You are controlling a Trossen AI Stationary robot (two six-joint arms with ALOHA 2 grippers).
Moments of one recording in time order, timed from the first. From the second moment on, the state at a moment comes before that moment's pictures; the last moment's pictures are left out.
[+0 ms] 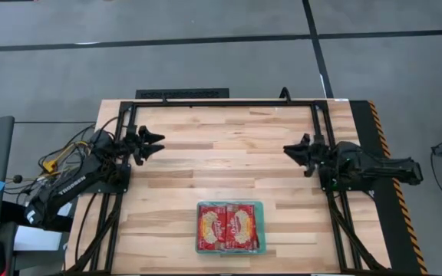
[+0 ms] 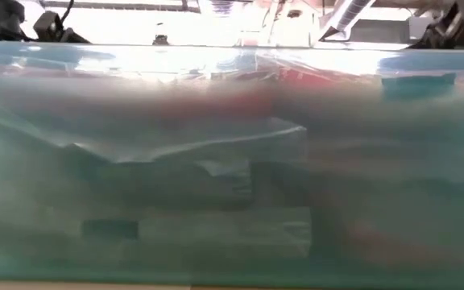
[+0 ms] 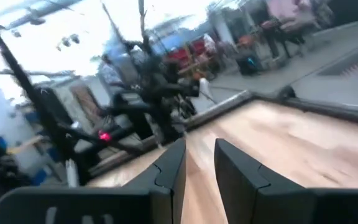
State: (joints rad) left arm 0.80 0.20 0.02 0.39 0.61 -0.64; right arm -0.10 0.01 0.01 0.16 0.10 0.42
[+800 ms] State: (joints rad) left arm 0.79 0.00 0.01 0.14 0.57 -0.56; right arm -0.10 0.02 0.01 0.04 0.18 0.39
